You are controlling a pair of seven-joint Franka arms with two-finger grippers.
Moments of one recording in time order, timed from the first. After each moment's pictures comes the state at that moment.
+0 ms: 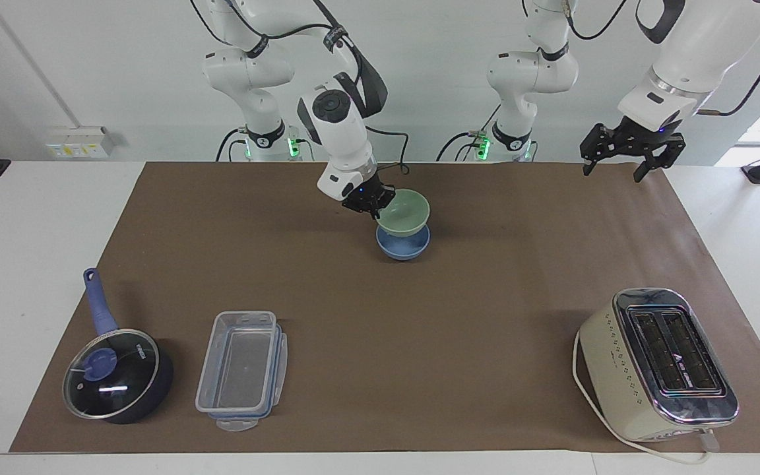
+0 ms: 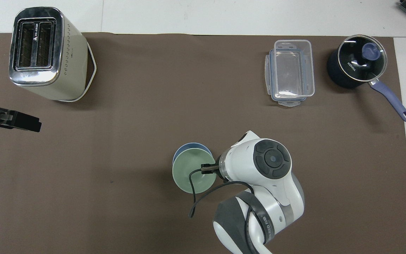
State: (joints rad) left arm -0.13 -0.04 0.03 -1.59 -0.02 1.53 0.13; right arm 0.16 0.07 0.43 -2.14 0.23 2.27 0.39
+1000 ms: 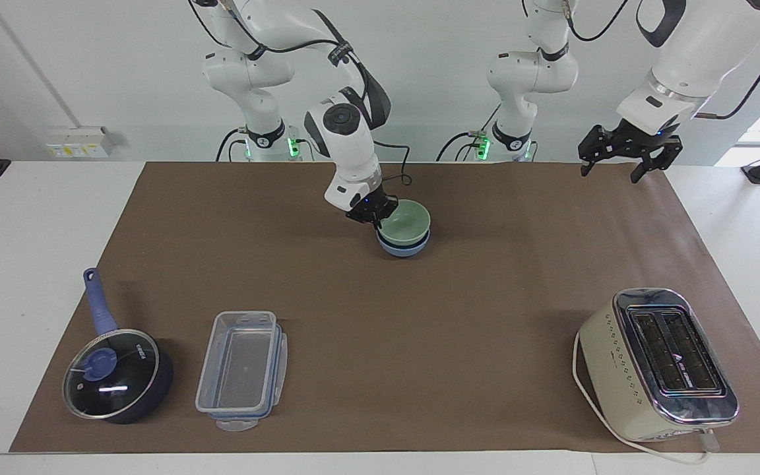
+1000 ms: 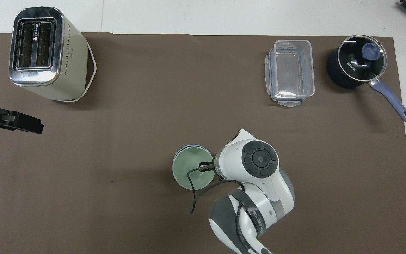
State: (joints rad) left arm -0.12 -0.03 0.03 -1.59 -0.03 1.51 0.13; right arm 0.18 0.14 0.42 -2.14 0.14 2.34 0.39
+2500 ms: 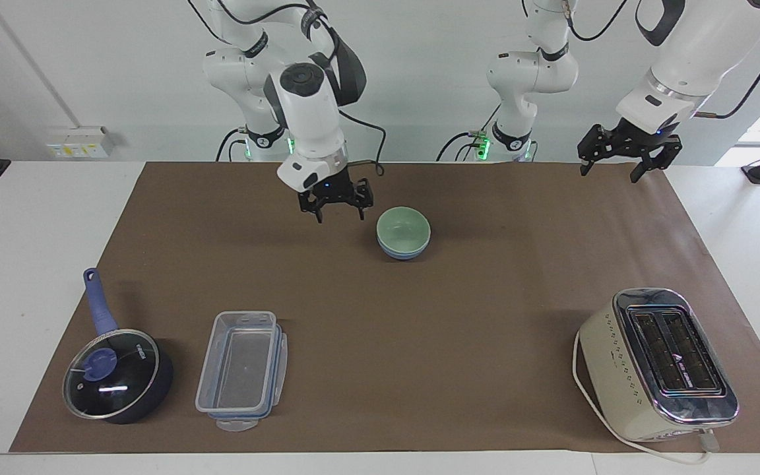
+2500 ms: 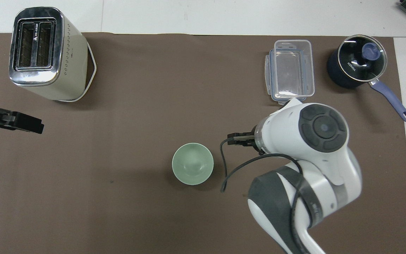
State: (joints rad) left arm -0.12 -0.03 0.02 -1.59 -0.03 1.51 0.13; right arm 0.00 0.00 0.40 -1.93 0.02 2.00 0.44
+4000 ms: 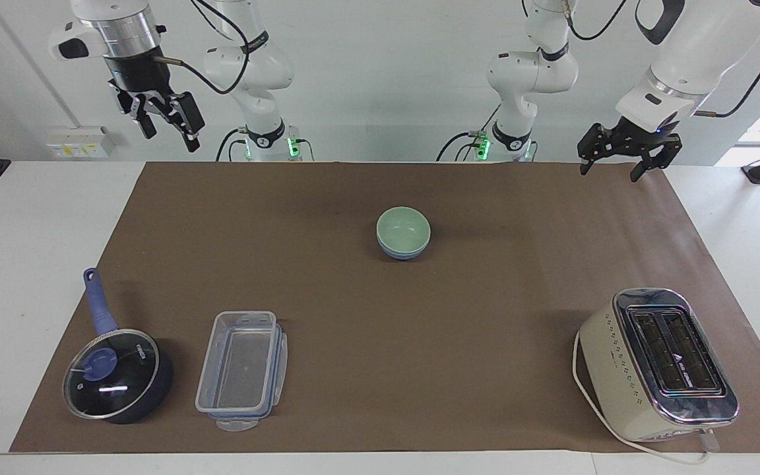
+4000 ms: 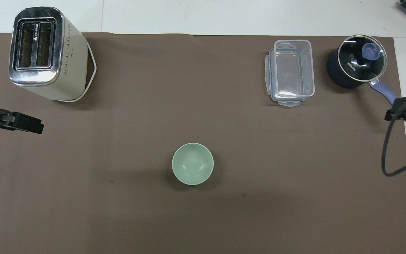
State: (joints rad) left arm -0.12 -0.03 0.02 -1.59 -0.03 1.51 0.13; right arm -0.11 -0.12 0.07 -1.55 0.00 1.51 0.37
